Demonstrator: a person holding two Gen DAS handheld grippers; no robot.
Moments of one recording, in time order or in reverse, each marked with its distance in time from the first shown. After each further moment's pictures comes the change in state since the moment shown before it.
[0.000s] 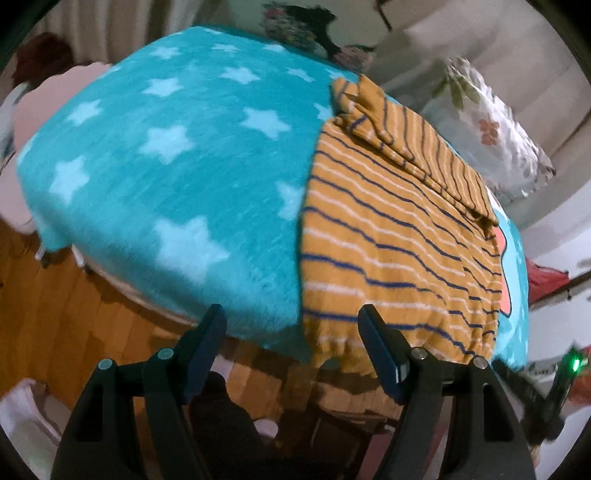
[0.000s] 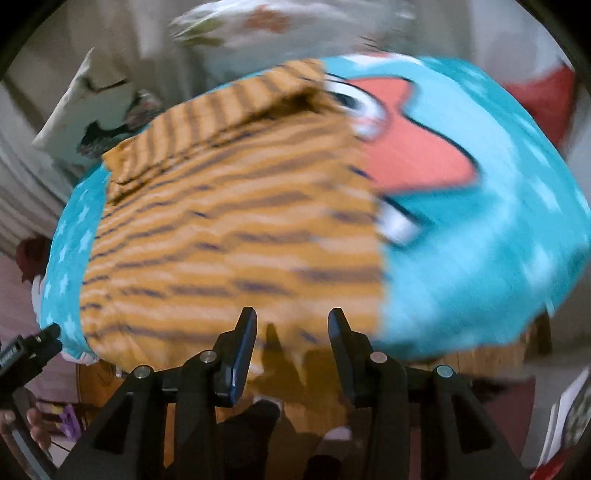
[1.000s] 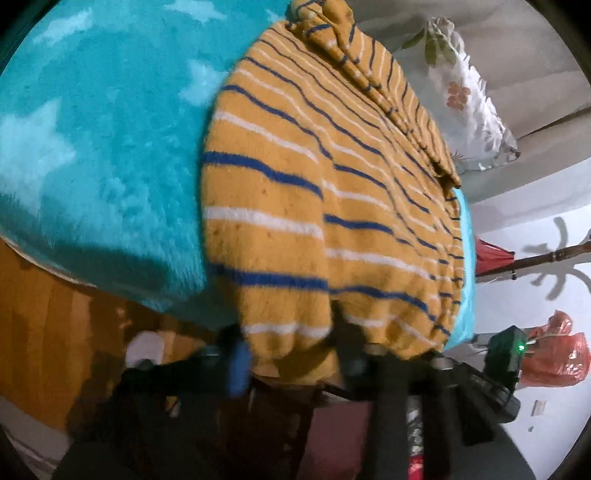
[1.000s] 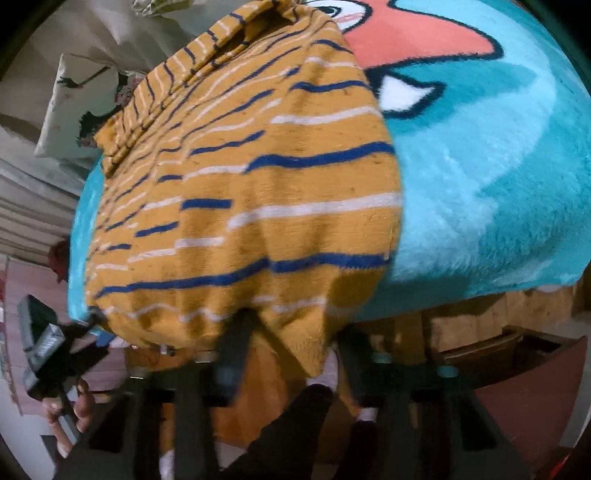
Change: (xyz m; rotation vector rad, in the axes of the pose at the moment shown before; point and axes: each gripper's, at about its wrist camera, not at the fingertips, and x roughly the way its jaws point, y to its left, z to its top) left arm 0.085 -0.021 -0.021 -0.018 0.196 -0.319; right arm 0.060 -0.023 -0.023 0.110 0.184 0.209
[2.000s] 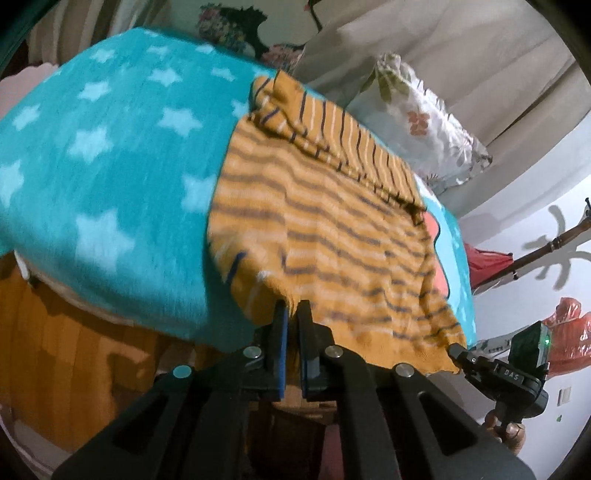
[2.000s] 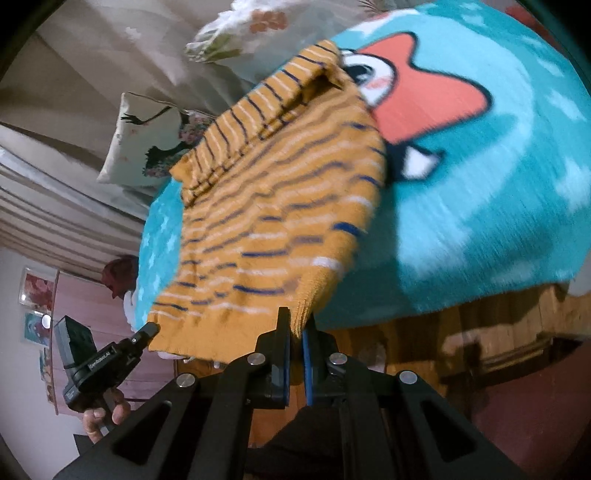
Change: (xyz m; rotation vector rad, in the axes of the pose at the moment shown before) left arm -0.079 -0.047 0.005 0.120 -0.186 0.058; right arm -0.087 0.027 -0.005 -0.005 -0.111 0.195
